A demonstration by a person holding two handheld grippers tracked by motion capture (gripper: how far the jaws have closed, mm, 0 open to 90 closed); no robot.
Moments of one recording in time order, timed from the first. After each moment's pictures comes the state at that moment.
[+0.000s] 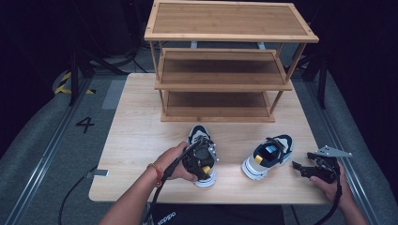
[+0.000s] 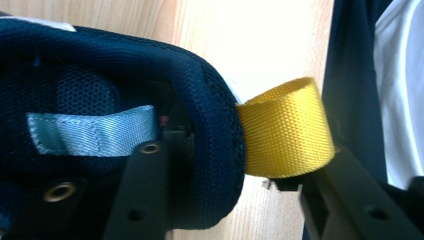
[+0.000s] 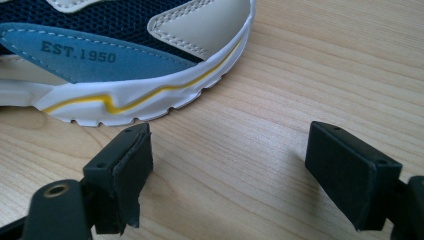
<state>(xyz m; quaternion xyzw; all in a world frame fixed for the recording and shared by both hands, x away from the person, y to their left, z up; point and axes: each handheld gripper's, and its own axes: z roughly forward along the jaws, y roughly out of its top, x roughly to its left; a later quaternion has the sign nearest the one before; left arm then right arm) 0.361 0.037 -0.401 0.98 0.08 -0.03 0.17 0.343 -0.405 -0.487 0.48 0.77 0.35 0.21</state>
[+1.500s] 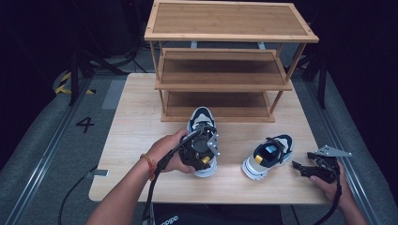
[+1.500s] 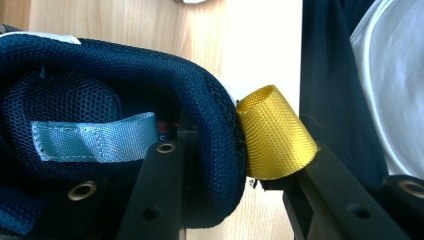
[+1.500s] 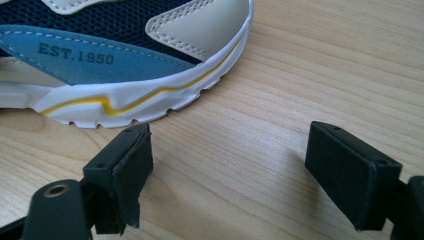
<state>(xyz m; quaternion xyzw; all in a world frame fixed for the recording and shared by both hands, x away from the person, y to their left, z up) 0.346 0.042 -0.322 0.98 0.01 0.03 0.18 0.344 -0.405 -0.487 0.48 0.77 0.35 0.21</state>
